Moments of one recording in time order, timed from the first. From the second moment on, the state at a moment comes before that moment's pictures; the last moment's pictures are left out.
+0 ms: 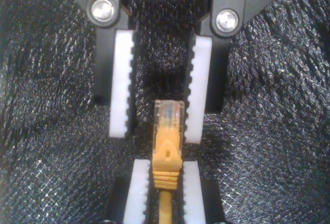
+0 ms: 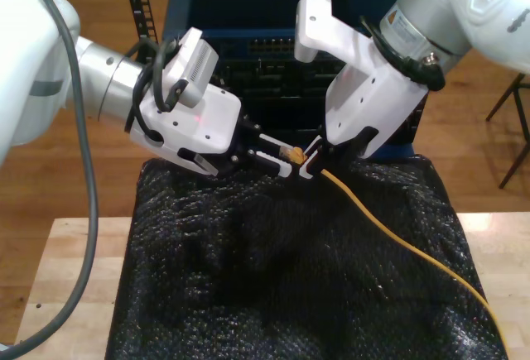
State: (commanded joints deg) left arm 3.3 -12.3 -54.5 -63.0 93.3 -252.2; right arm 19.1 -16.9 -62.8 29.8 74.9 -71.2
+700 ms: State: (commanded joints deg) left arm 3.3 -12.3 -54.6 -63.0 93.3 -252.2; right arm 19.3 -16.9 -62.6 29.8 74.9 -71.2
